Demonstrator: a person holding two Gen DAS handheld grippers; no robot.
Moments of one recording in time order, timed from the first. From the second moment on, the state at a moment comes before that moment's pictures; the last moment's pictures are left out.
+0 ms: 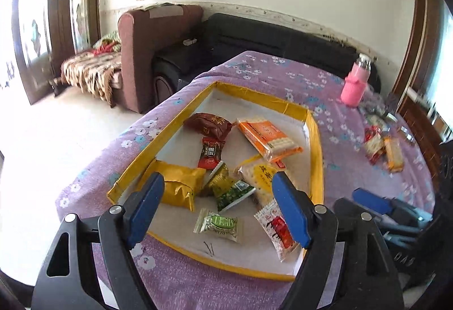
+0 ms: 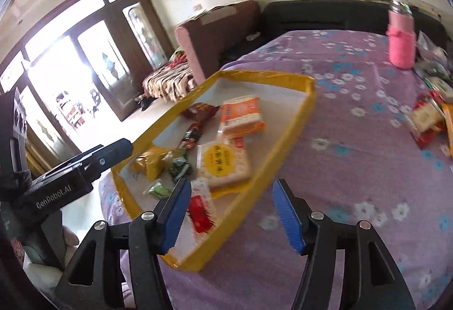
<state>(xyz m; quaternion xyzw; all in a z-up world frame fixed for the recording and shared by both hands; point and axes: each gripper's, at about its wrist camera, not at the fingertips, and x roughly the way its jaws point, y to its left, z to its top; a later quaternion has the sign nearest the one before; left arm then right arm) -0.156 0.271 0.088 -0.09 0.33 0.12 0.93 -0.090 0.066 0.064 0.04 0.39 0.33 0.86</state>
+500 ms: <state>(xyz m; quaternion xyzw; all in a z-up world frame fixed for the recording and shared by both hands) -0.154 0.226 0.097 -0.05 0.33 0.10 0.94 -0.088 0.021 0.055 0.07 0.39 0.31 0.86</state>
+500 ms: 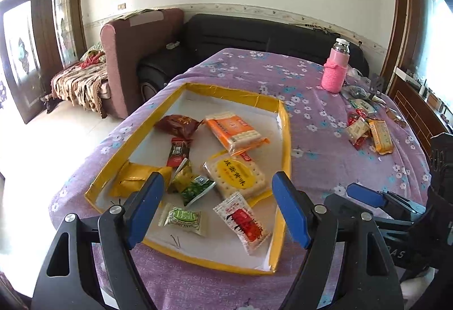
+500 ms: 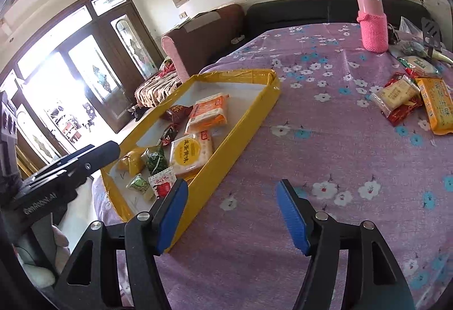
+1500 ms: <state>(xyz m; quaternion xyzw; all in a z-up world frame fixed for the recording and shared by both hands) -0.103 0.088 0.102 -0.07 0.39 -0.15 0.91 -0.064 -0.102 0.058 0.10 0.38 0.20 0.90</state>
